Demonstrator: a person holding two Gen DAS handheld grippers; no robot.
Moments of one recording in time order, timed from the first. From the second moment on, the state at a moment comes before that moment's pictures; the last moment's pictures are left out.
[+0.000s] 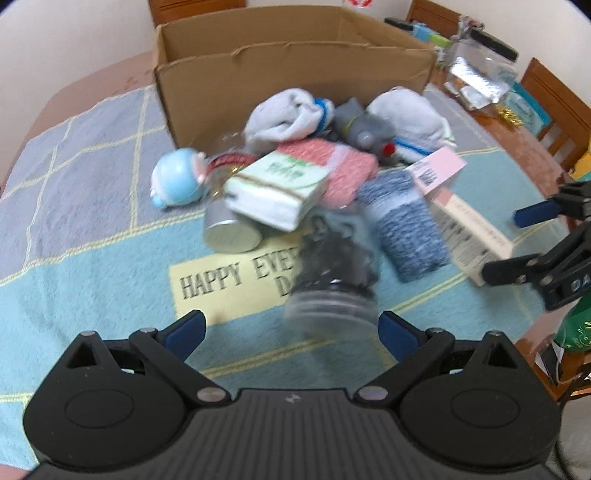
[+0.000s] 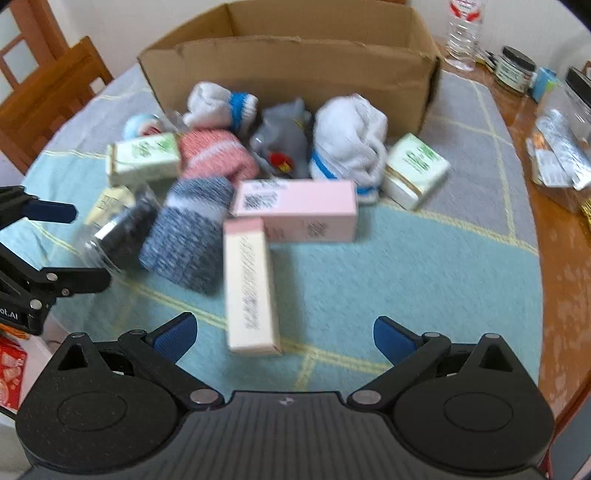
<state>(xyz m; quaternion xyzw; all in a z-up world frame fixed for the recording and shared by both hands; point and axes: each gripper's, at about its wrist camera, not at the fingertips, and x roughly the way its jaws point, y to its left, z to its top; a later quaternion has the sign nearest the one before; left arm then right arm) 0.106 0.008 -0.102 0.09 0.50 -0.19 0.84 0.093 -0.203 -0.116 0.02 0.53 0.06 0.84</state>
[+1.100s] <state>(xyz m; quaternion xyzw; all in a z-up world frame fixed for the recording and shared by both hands) 0.094 0.012 -0.119 0.11 0.49 -0.21 0.84 0.092 -0.226 -0.116 0.06 0.52 0.06 0.85</state>
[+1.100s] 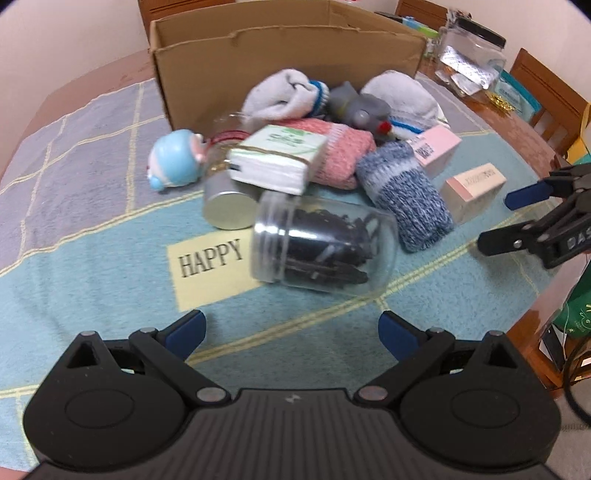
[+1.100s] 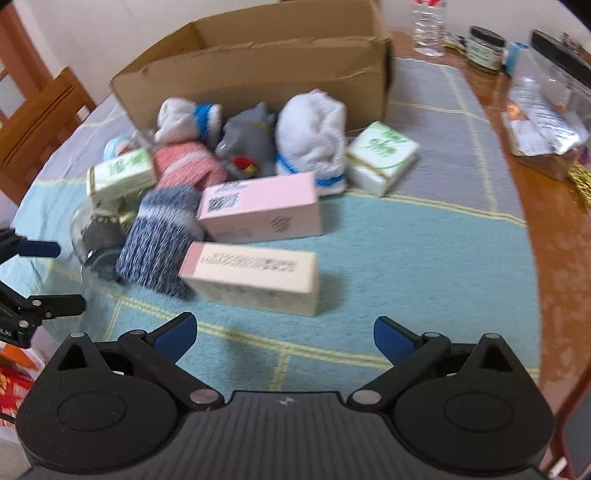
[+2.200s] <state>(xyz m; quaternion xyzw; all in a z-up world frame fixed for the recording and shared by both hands) 0.108 -0.002 -0.124 0.12 0.43 -0.23 0.86 0.098 -0.213 -0.138 0.01 0.46 -0.03 0.89</state>
